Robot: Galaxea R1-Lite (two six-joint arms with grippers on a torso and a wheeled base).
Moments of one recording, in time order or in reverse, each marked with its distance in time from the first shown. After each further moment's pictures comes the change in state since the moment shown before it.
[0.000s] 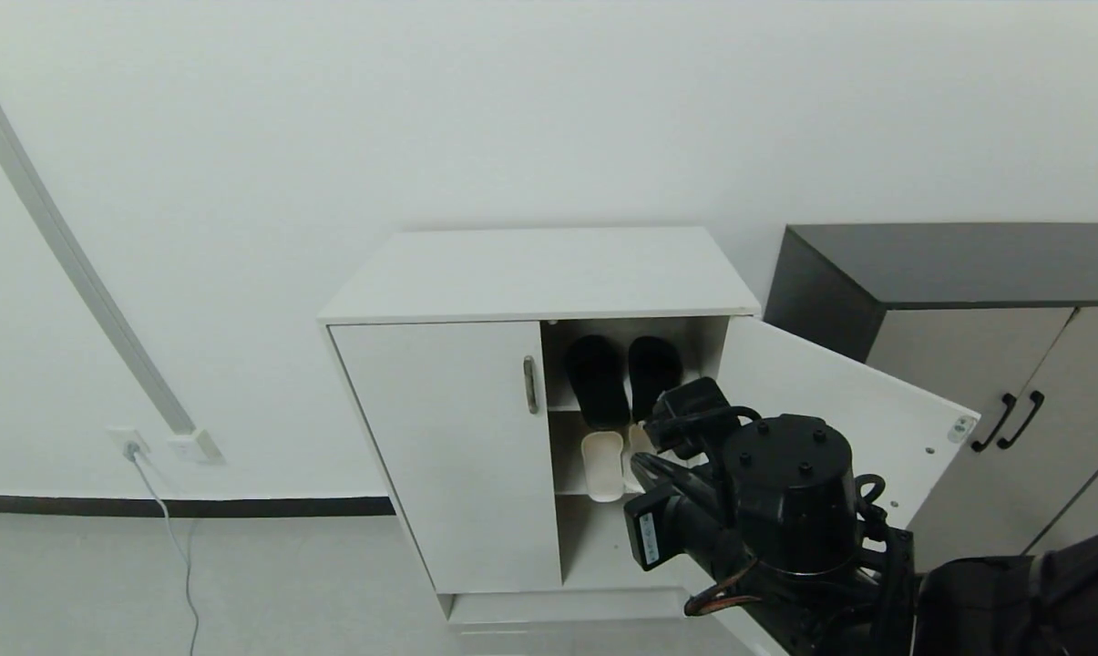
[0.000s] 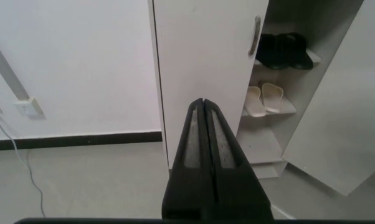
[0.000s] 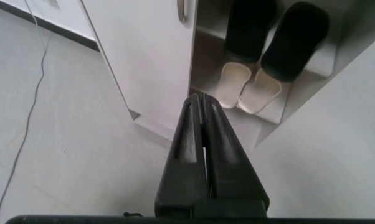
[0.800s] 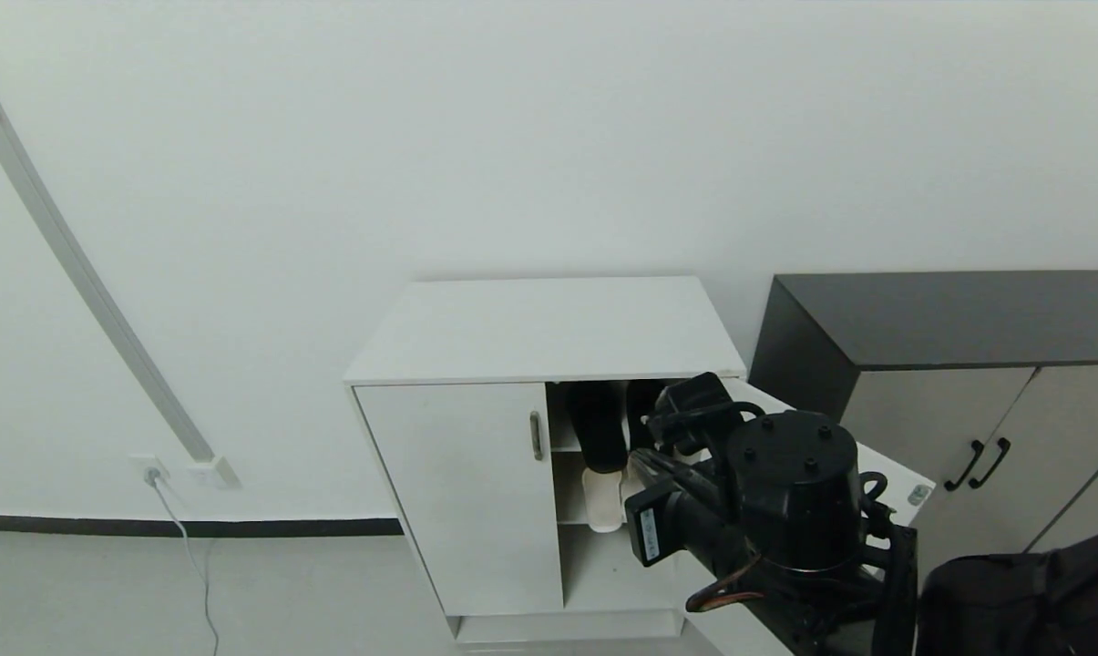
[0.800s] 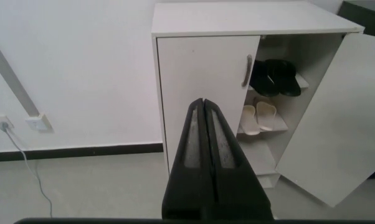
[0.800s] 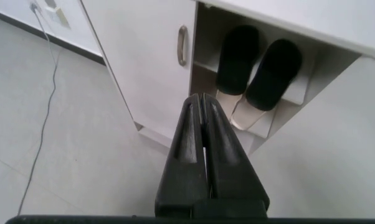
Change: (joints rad) left arm 0.000 0.000 0.000 0.000 0.000 0.000; right arm -0.003 -0.006 -0.003 -0.003 0.001 0.005
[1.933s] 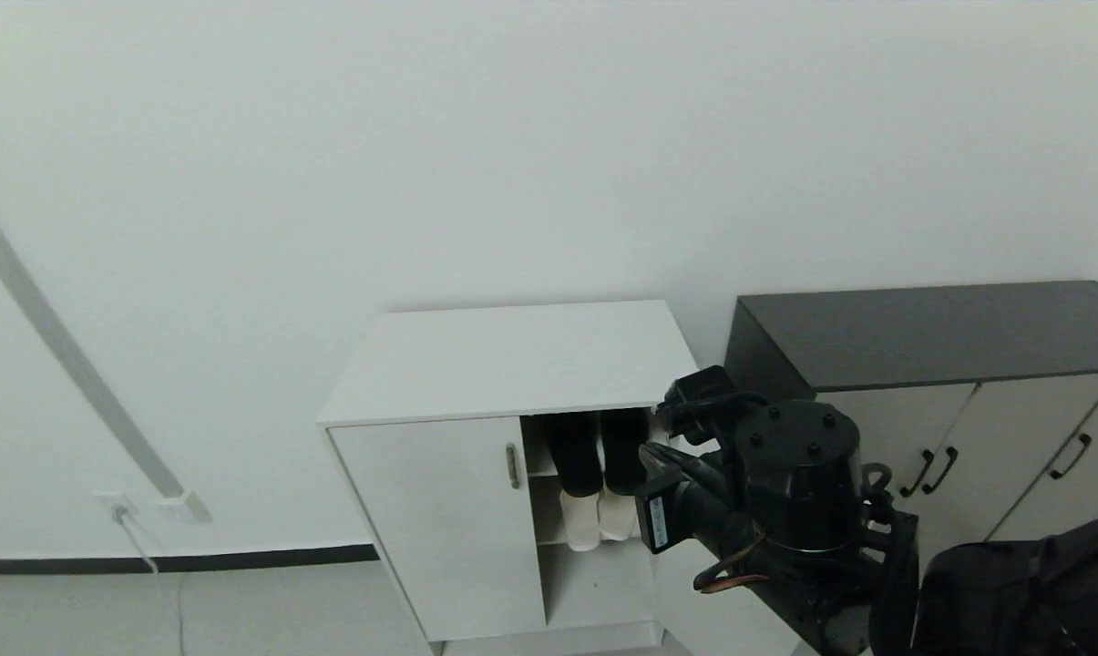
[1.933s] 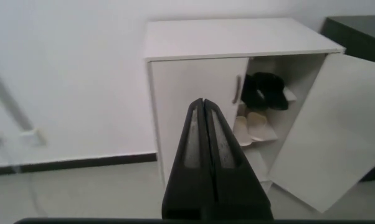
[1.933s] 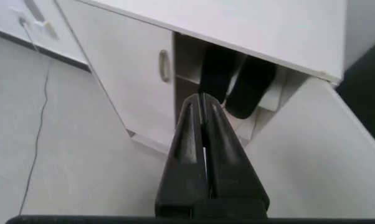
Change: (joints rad) left arm -0.001 0.000 0.000 0.000 0.001 0.000; right arm -0.051 0.002 0.000 0.000 0.023 -0.004
